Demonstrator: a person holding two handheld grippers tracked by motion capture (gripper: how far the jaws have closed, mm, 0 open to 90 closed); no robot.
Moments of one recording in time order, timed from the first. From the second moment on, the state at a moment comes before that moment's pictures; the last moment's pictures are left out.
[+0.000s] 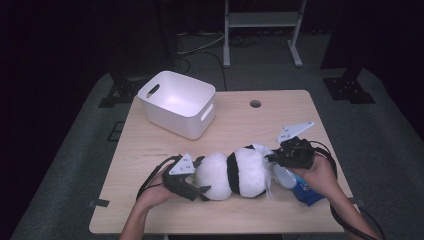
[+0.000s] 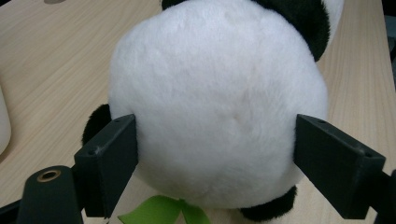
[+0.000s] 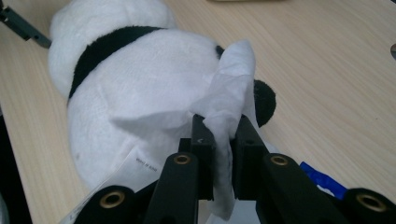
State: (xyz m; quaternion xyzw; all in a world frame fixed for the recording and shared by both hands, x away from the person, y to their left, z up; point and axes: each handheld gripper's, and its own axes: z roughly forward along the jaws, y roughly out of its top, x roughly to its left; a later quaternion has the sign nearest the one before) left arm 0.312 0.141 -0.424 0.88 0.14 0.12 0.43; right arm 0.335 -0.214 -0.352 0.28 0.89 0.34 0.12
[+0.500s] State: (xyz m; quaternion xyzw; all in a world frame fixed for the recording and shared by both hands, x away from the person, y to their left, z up) left arm 0.312 0.139 -0.422 0.89 0.15 0.12 0.42; right arm 0.322 -0.190 -0.342 0.24 0.89 0.36 0.12
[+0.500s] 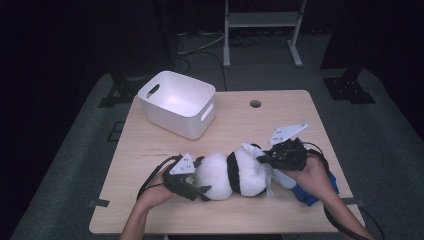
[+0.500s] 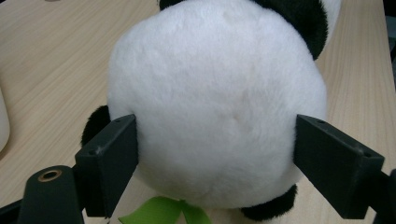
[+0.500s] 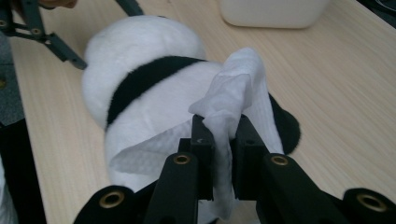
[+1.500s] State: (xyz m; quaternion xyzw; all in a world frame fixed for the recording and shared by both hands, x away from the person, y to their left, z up) left arm 0.314 0.140 -0.422 0.88 0.15 0.12 0.43; right arm 0.286 -0.213 -0.360 0.24 0.89 0.37 0.10
